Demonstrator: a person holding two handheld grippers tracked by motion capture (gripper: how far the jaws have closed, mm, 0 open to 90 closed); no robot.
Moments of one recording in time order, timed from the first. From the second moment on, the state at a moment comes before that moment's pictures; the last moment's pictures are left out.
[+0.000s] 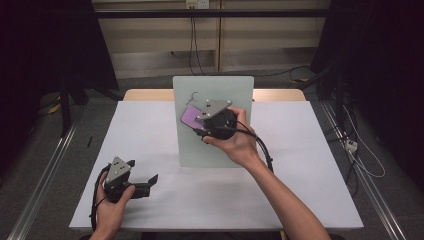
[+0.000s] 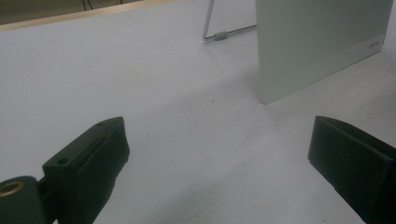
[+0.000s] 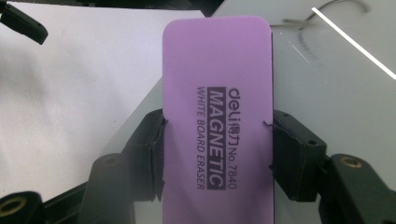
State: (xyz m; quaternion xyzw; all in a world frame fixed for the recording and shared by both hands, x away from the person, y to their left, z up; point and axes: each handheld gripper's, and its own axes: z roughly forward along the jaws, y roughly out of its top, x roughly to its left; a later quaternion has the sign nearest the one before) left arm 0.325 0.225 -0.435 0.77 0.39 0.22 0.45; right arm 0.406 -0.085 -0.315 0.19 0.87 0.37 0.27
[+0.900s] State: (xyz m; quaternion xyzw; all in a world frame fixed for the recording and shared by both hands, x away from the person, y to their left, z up) left arm 0.324 0.226 -0.435 0.77 0.39 0.22 0.46; right arm 0.425 -0.086 -0.265 0.23 0.84 0.40 0.30
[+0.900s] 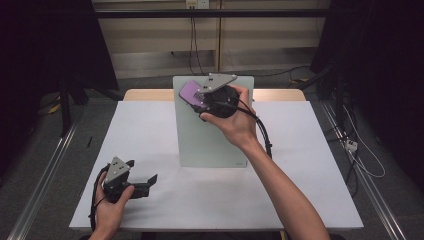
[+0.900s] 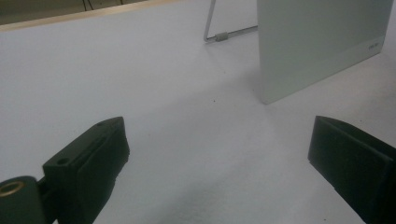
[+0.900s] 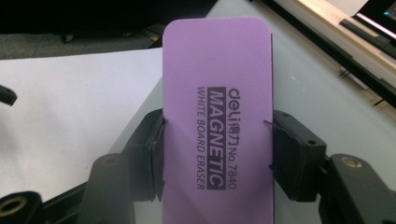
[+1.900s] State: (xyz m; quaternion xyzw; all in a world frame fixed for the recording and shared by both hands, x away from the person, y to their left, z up) left arm 0.323 0.228 -0.434 0.77 0.39 0.22 0.46; right arm 0.419 -0.081 -0.286 0.23 0.85 0.40 0.26
